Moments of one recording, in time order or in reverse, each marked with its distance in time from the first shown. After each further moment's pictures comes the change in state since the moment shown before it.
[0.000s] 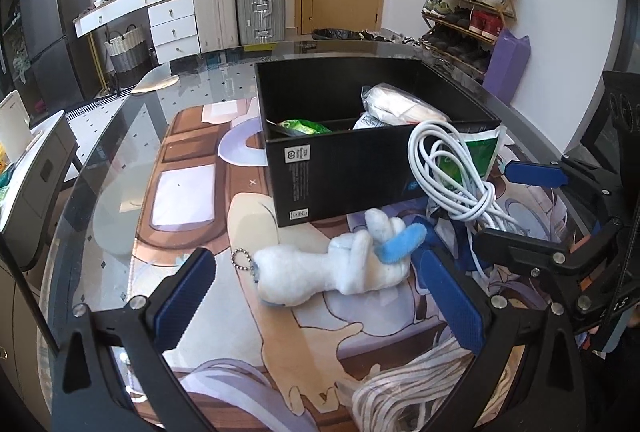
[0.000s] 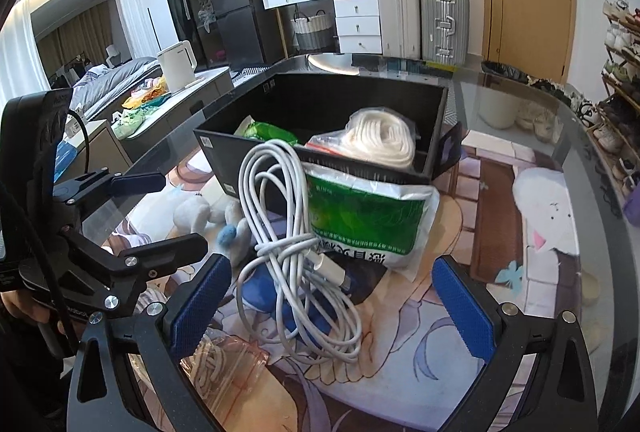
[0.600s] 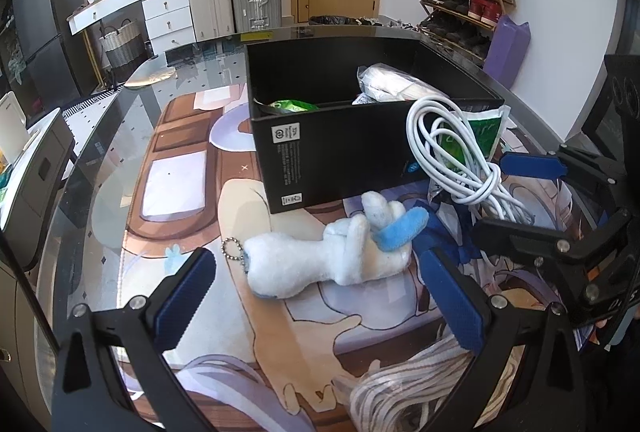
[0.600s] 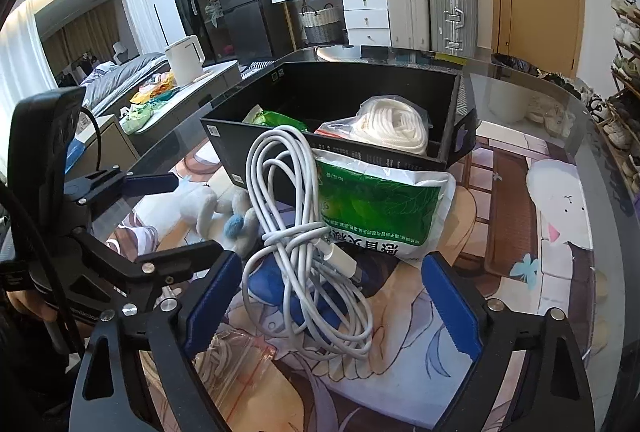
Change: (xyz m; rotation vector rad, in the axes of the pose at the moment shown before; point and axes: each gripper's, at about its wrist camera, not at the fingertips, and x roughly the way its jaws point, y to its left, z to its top) left arm 0.008 -0.007 -0.006 0.020 0.046 0.000; right arm 0.005 0.000 -0.006 0.000 0.018 0.044
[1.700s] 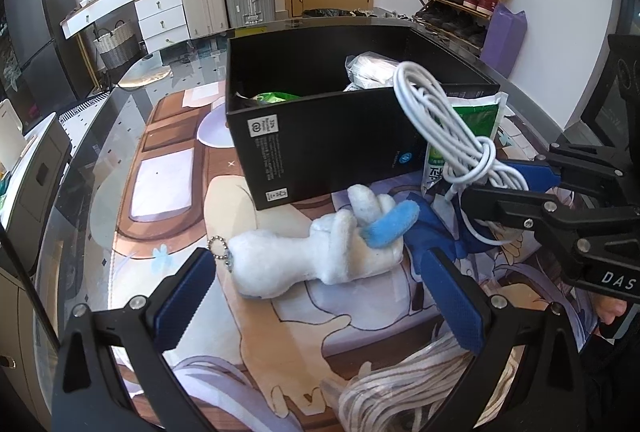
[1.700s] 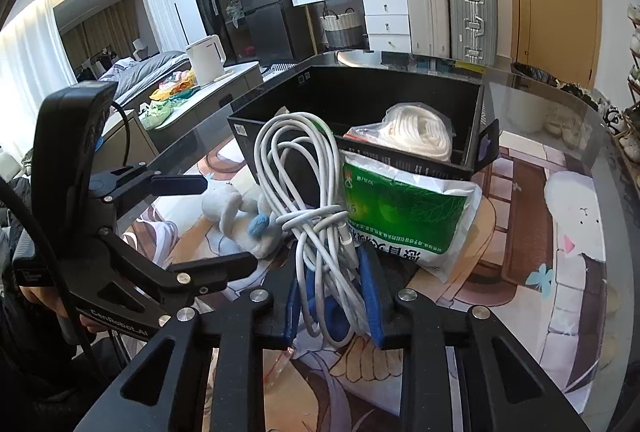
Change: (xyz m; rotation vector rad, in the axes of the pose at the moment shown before) left arm 0.007 -0.012 0.003 0.028 0.025 0.002; right arm -0.007 0.007 -0.001 -0.044 -0.024 0.064
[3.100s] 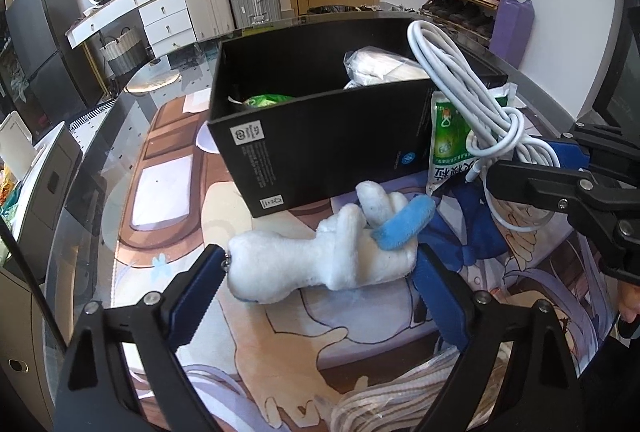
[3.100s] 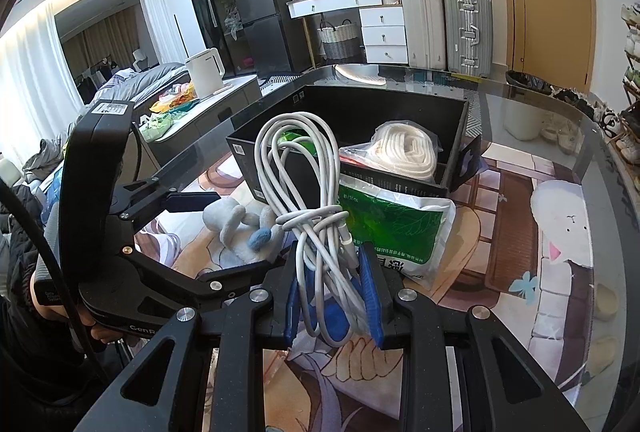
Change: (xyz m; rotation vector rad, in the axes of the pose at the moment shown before) left arm 0.007 -0.009 0.002 0.028 0.003 0.062; right arm -0.016 -0.007 0.002 0.009 -0.042 -0.003
